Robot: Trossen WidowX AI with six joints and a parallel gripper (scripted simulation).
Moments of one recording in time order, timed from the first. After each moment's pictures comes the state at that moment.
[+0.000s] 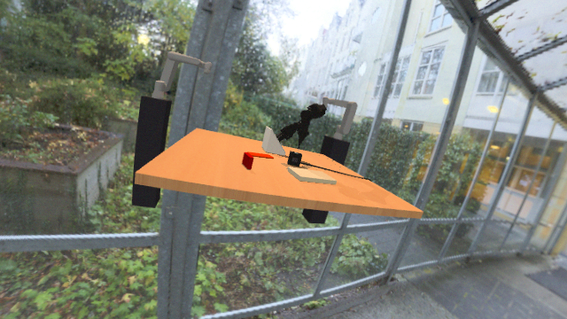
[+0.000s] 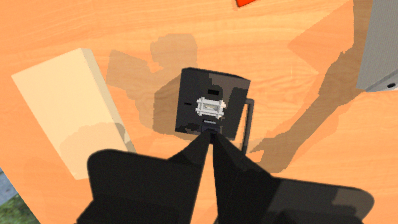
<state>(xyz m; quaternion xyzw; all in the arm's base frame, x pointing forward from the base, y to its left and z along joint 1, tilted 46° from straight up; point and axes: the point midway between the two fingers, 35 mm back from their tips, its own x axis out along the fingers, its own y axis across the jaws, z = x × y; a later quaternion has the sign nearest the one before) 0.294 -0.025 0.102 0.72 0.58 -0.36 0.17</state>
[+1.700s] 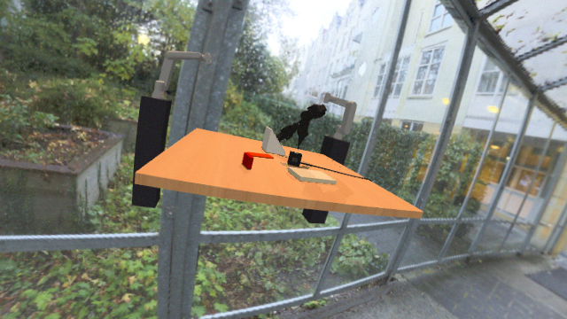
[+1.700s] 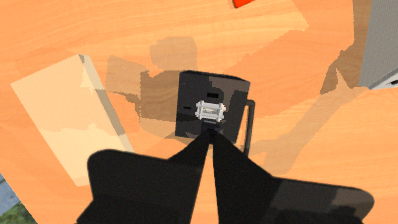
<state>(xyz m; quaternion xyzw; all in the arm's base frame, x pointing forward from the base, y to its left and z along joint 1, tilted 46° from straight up) 0.294 -0.023 0.098 0.72 0.57 -0.37 0.16</state>
